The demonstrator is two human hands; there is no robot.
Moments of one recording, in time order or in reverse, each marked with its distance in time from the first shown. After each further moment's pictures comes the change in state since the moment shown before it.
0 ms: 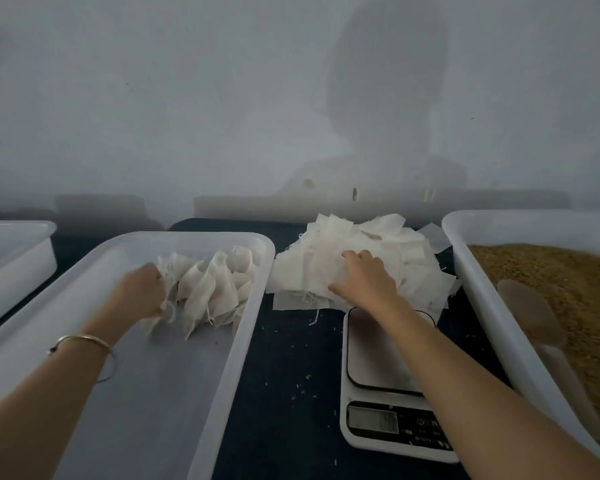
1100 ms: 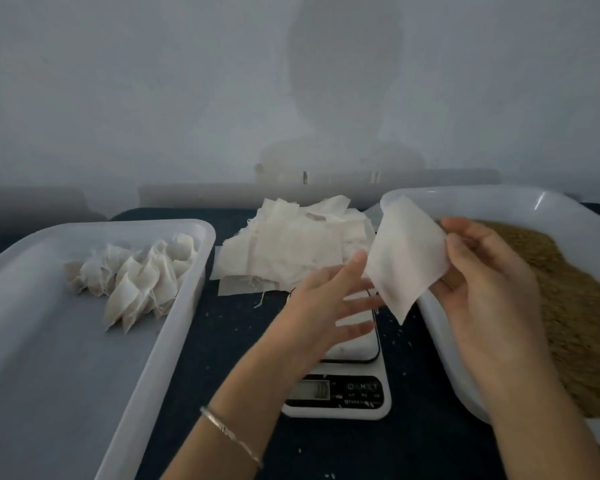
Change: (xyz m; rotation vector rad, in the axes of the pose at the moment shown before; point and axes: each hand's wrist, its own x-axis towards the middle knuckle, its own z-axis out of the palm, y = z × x) left_hand -0.196 0.217 0.058 -1.227 -0.967 0.074; right_hand -0.167 0.068 -0.117 1.521 0.541 0.080
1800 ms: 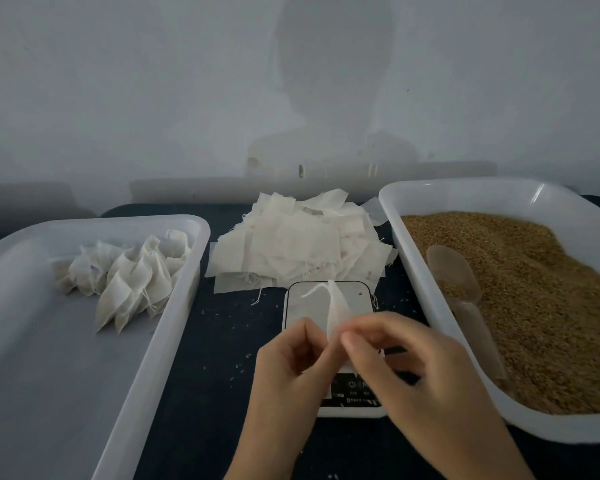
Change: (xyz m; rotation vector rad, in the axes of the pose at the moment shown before) left_hand -0.054 -0.048 -0.008 0.236 0.268 0.402; right_hand -0.066 0.017 0.010 -0.713 -0.480 -0.197
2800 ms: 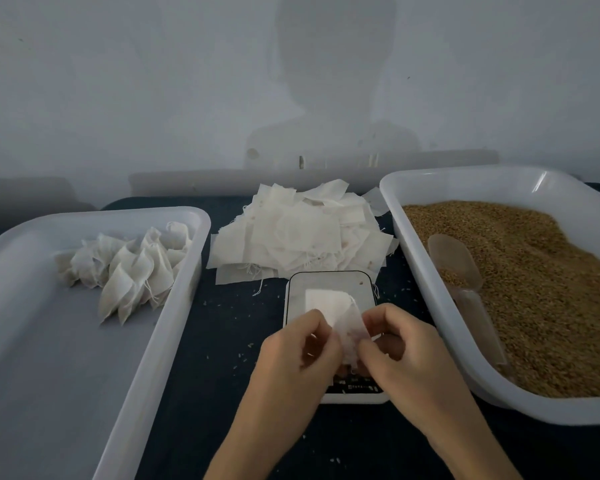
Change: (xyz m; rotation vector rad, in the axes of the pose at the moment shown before) left_hand 0.002 -0.006 -0.008 0.391 -0.096 0.081; right_hand 0.002 0.029 0.012 0.070 0.022 0.326
